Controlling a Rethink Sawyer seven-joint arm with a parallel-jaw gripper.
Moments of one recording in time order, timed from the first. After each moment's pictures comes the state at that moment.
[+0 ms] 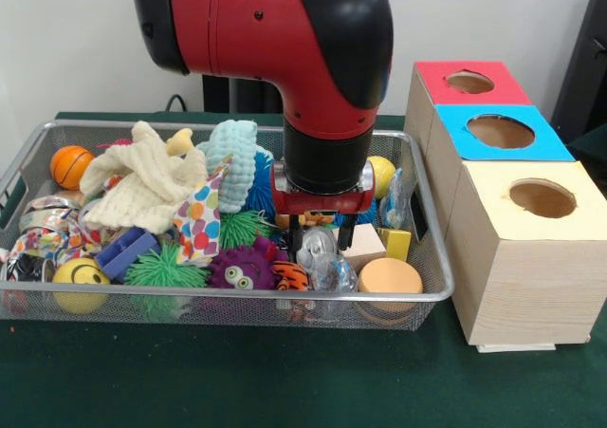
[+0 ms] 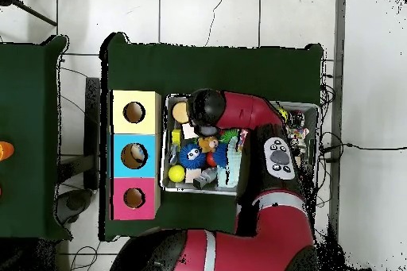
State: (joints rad) arm -0.24 -0.36 0.04 1.28 -0.11 0.80 1.56
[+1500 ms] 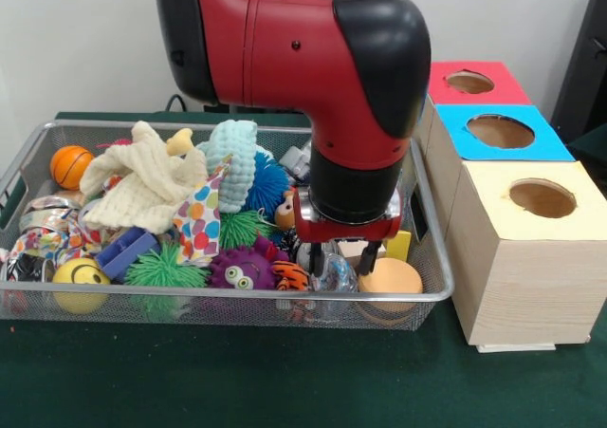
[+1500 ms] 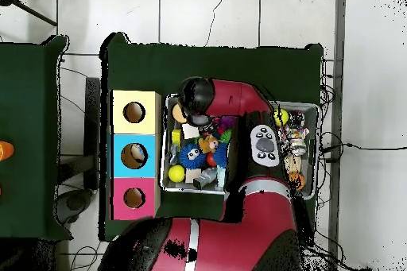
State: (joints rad) arm -0.20 -0.28 0.04 1.15 -0.11 0.86 1.56
